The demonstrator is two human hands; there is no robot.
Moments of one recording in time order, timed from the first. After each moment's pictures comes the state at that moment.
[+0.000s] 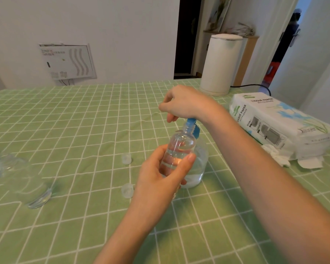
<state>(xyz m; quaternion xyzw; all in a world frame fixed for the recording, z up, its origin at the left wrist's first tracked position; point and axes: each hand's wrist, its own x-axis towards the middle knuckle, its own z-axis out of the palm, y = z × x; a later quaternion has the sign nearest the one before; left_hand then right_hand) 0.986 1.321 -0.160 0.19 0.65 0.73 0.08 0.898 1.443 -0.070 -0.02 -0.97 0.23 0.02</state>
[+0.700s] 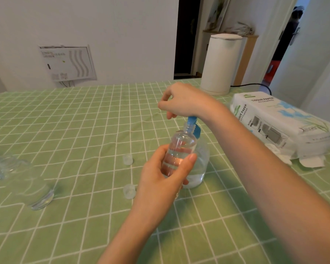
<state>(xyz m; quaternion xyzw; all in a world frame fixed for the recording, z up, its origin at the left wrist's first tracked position) 0.984 1.323 -0.161 0.19 0.65 0.73 0.08 0.896 1.442 -0.066 0.00 -0.98 0.21 0.05</state>
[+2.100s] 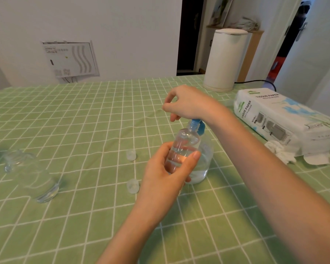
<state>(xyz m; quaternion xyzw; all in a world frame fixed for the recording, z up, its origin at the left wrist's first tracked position) 0.985 1.322 -0.164 0.19 0.65 0.73 0.09 0.898 1.444 -0.079 -0.01 -0.97 0.24 0.04</state>
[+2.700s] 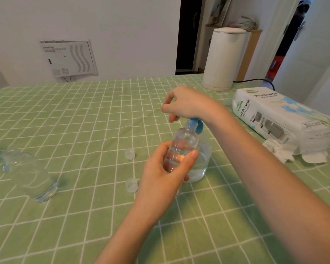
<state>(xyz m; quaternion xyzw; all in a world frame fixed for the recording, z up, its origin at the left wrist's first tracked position) 0.985 1.322 -0.163 0.19 0.65 0.73 0.09 0.897 1.443 -0.079 -0.01 -0.97 0.23 0.02</state>
